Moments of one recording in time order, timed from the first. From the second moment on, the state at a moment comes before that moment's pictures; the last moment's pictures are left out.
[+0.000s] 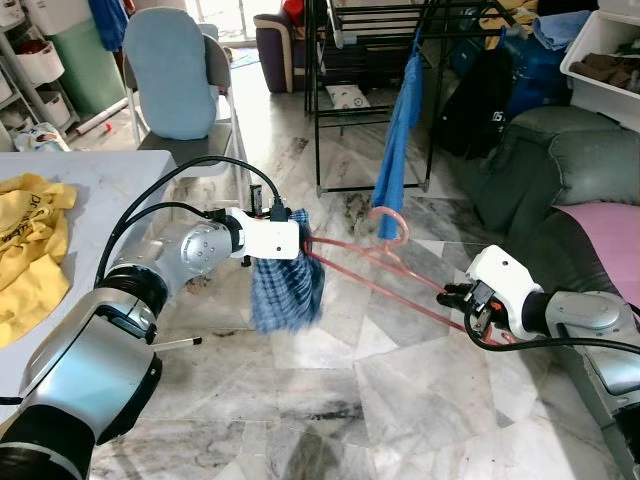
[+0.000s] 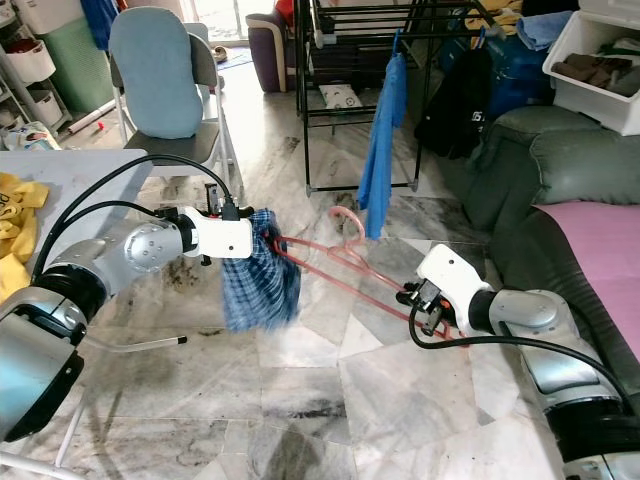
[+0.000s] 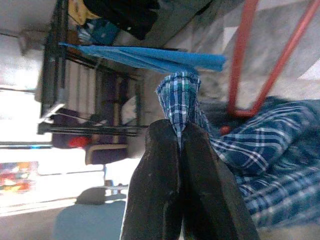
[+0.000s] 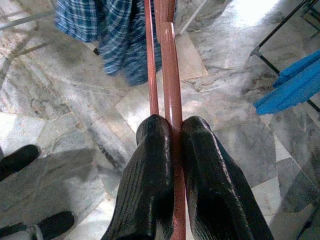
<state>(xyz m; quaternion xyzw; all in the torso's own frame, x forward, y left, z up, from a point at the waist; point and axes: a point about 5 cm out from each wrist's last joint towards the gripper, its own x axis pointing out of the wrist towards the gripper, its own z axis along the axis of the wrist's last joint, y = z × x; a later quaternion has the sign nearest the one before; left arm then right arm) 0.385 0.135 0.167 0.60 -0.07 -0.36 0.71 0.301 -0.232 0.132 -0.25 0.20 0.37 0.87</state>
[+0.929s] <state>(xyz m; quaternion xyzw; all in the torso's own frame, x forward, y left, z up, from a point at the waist) 0.370 0.123 0.162 0.61 -0.16 -0.39 0.67 0.303 -0.226 0.133 -0.24 0.19 0.41 0.86</state>
